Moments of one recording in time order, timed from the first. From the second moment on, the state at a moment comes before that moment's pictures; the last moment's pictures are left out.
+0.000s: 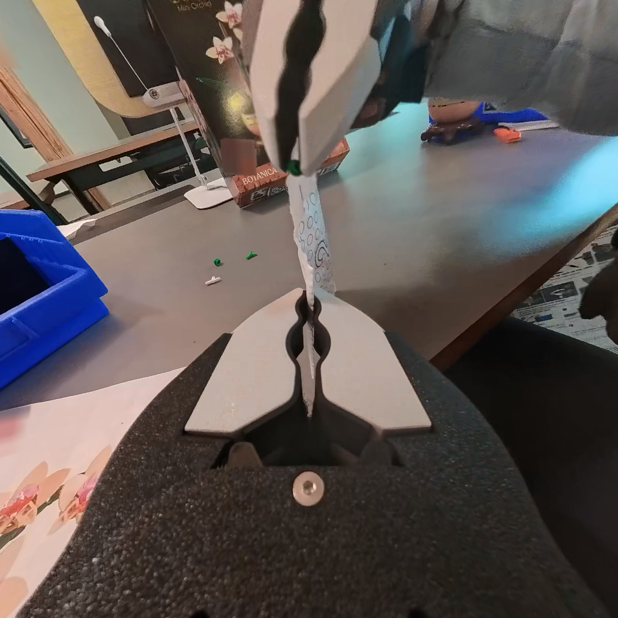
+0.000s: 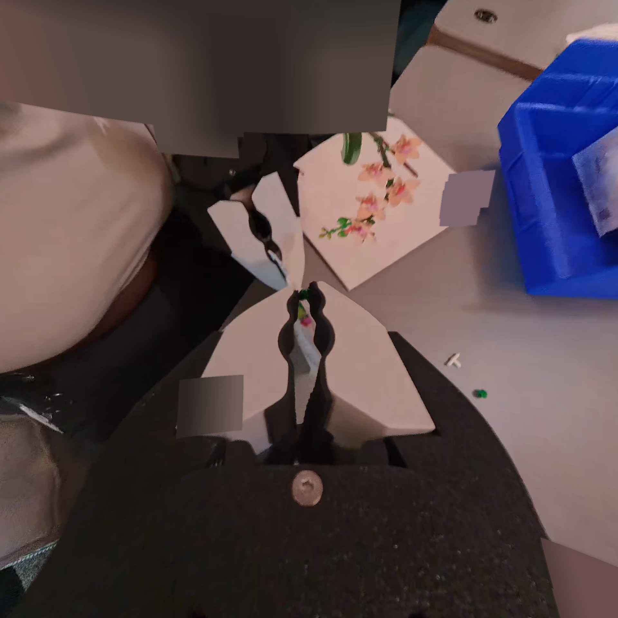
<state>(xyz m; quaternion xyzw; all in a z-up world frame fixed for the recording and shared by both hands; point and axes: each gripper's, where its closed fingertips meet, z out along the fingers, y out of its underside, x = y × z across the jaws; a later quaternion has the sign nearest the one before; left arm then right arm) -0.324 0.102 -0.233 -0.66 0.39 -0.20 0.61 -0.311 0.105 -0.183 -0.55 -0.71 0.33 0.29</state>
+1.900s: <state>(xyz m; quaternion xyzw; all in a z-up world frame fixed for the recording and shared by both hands) -0.323 0.106 -0.231 -0.65 0.39 -0.20 0.62 -0.290 0.138 -0.152 -0.56 -0.62 0.39 0.39</state>
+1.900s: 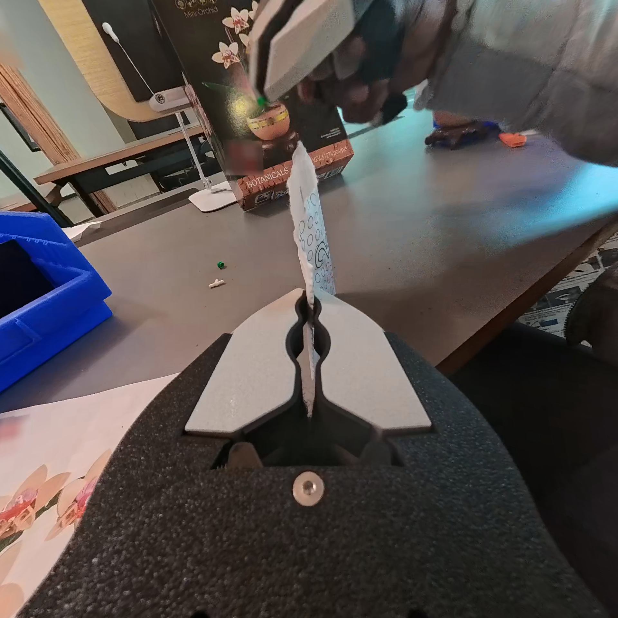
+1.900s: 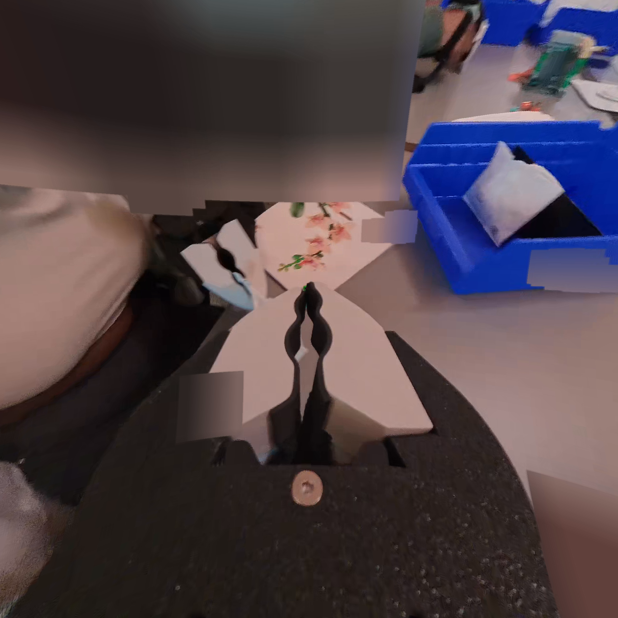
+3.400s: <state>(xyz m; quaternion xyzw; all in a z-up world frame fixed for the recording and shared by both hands) -0.323 0.106 -0.230 -0.65 0.38 -0.20 0.62 -0.294 0.126 -0.162 -0.57 -0.66 0.37 0.32</state>
